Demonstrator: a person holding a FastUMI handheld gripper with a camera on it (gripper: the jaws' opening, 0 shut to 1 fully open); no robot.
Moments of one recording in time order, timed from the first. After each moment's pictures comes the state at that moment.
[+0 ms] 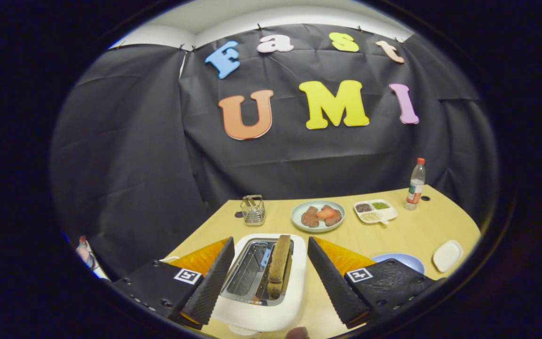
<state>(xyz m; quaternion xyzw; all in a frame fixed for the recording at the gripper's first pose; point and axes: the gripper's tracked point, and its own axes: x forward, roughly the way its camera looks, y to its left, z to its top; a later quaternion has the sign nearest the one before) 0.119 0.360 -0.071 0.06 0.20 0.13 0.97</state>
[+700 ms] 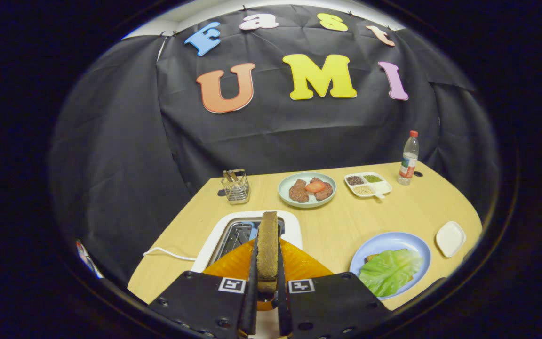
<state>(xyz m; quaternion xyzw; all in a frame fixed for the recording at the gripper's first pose) 0.131 0.357 -0.118 0.07 0.28 0.09 0.95</state>
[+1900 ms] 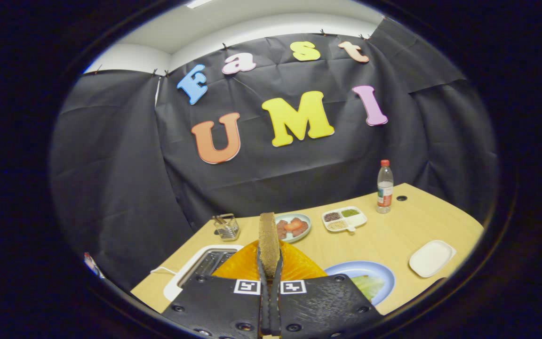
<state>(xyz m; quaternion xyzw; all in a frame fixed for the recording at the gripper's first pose) 0.115 0.224 -0.063 0.12 0.15 0.08 0.98</state>
